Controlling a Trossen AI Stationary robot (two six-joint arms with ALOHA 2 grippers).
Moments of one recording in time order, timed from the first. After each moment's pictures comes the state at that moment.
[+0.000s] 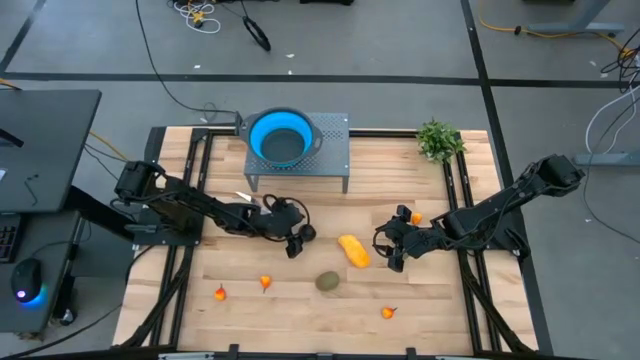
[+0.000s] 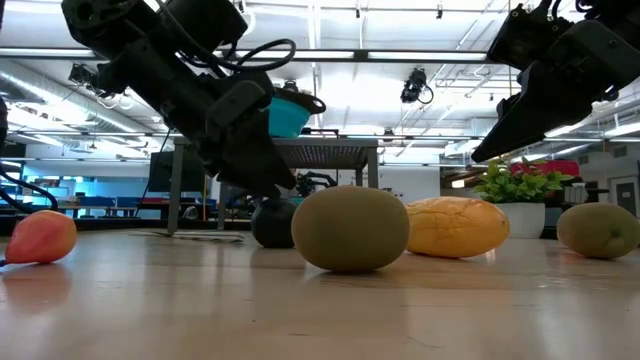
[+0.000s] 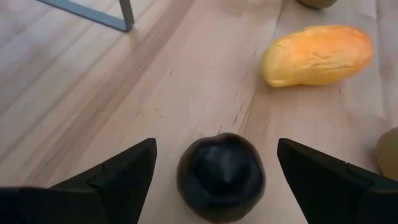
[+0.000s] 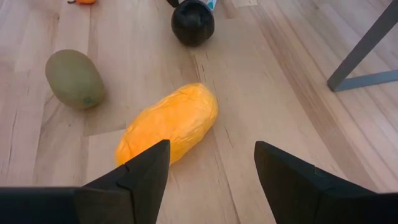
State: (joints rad) left arm -0.16 1.60 0.66 0.27 -0.35 -0.43; right arm 0.43 1.18 0.53 -0.15 0.47 0.45
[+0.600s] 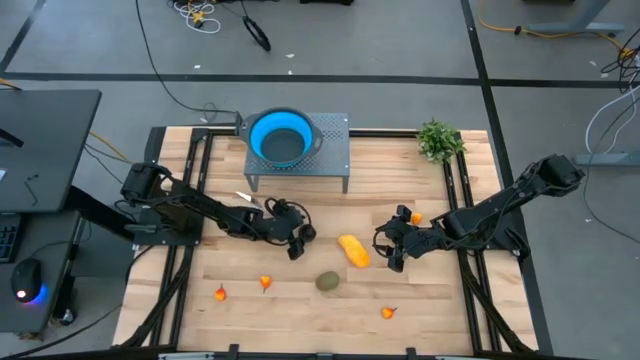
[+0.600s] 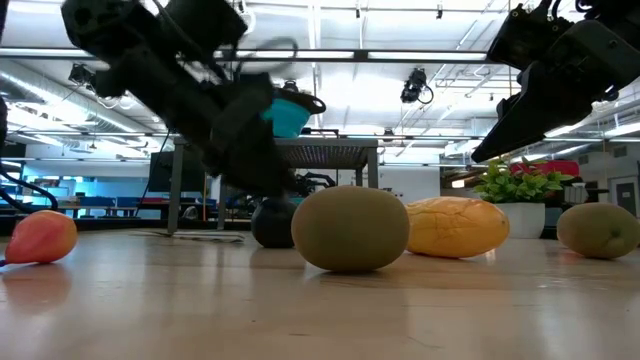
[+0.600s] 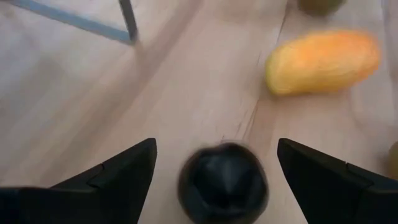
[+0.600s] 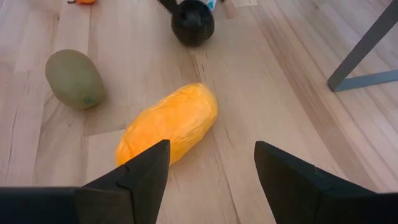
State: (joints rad) left arm -0.19 1.66 0.67 0.30 -0.40 -0.42; right arm 0.43 1.18 0.53 -0.15 0.47 0.45
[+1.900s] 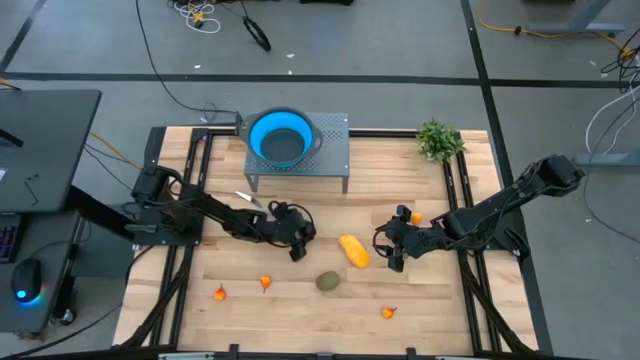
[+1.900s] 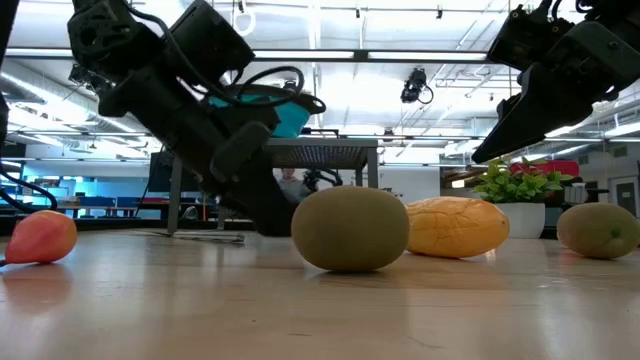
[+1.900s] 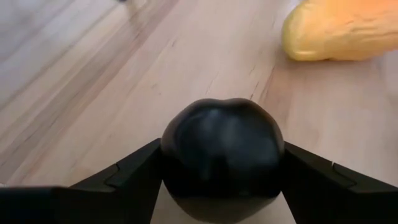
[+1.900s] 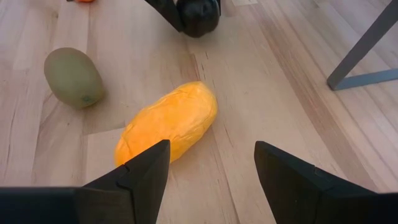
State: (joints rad) left arm -0.18 1.74 0.67 0.35 -0.39 -0.45; right arm 0.43 1.18 0.53 -0.15 0.47 0.45
